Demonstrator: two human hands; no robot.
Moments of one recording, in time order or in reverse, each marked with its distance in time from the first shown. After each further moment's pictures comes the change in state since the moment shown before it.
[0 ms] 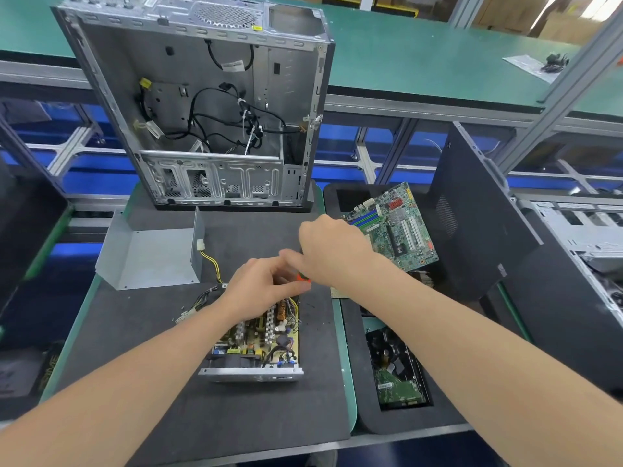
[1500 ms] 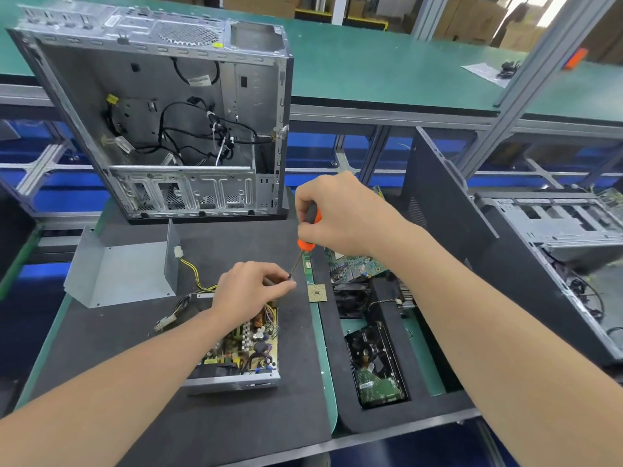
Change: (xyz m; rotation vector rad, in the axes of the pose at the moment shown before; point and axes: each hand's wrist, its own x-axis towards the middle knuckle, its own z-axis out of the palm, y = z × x) left_hand 0.017 0.010 0.024 0.256 0.151 -0.020; right_hand -0.028 0.055 -0.073 0.313 0.147 -0.158
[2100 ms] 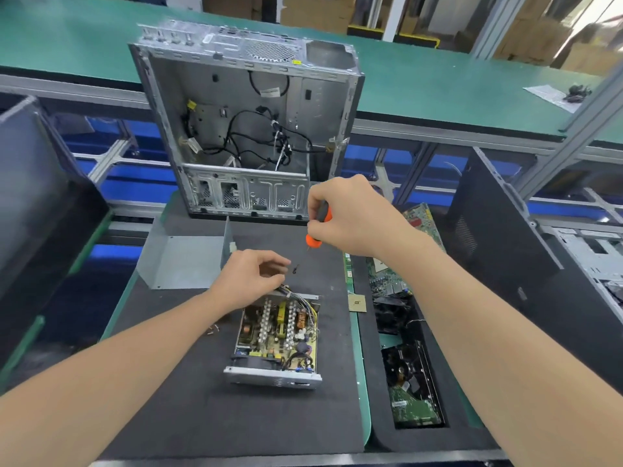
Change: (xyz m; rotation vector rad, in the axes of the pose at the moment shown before) left_hand -0.013 -0.051 -0.071 -0.143 -0.023 -0.016; right_hand 0.038 -0.046 0.022 0.048 0.018 -0.045
